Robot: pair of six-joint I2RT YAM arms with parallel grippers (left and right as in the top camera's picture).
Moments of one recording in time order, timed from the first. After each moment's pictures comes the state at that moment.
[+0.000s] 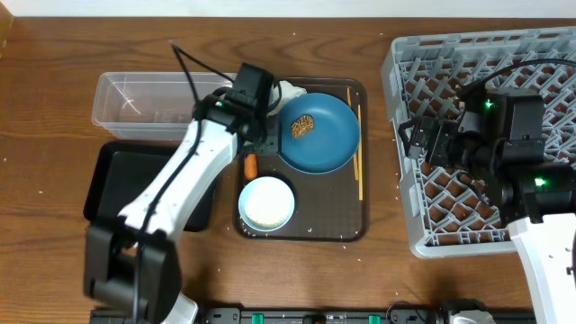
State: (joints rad) left arm -0.38 1.72 1.35 -0.85 0.06 -0.33; right arm 0.09 1.18 1.21 -0.90 -0.20 0.32
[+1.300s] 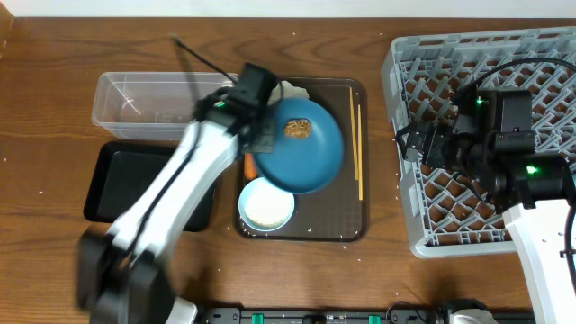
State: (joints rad) left arm -0.40 1.60 1.38 -1.00 -0.20 -0.30; right arm 0.09 1.23 1.21 -0.93 -0.20 0.32
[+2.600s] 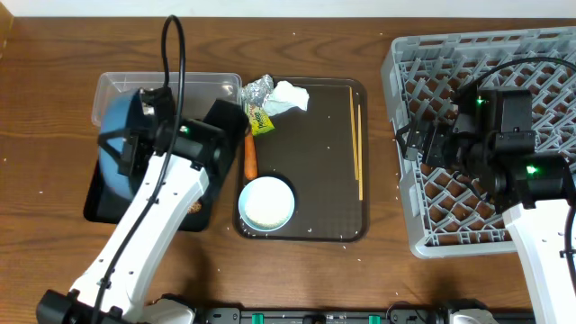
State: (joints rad) left arm -0.38 1.45 1.31 -1.50 -1.36 -0.56; right arm 0.09 1.23 1.21 -0.92 -0.20 0.32
